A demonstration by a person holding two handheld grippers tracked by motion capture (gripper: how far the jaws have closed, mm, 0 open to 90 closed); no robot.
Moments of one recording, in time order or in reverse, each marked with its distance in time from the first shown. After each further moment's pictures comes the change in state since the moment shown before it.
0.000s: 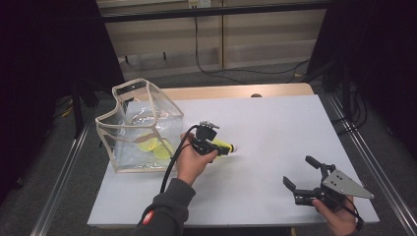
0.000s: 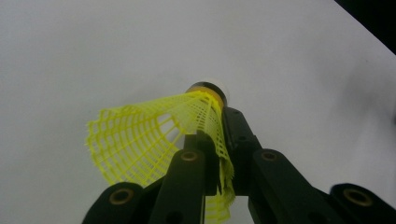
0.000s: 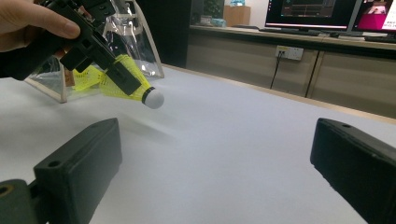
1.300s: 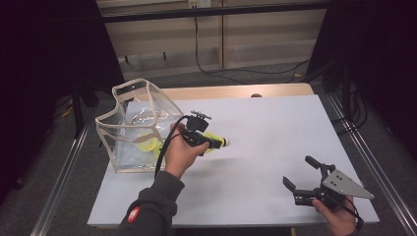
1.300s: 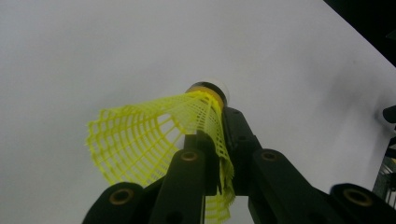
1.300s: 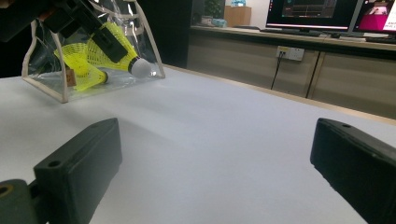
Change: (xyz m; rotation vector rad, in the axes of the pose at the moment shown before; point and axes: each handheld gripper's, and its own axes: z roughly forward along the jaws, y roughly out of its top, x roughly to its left) left arm -0.001 0.020 -0.043 0.033 0.023 0.008; right arm 0.001 0.000 0.000 0.001 0.001 -0.003
